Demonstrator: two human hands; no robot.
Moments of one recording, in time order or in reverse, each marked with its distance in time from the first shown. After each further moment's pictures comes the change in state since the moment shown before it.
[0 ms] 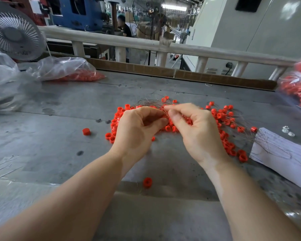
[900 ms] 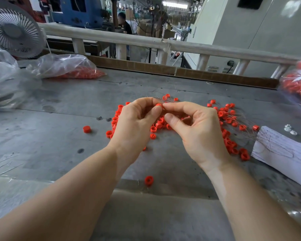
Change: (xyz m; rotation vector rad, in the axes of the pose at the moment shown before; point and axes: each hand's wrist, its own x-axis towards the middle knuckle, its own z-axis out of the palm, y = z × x) left_hand 0.001 0.002 -0.004 -0.271 -0.048 -0.036; right_hand -0.004 -0.006 0.003 0.277 -0.030 0.026
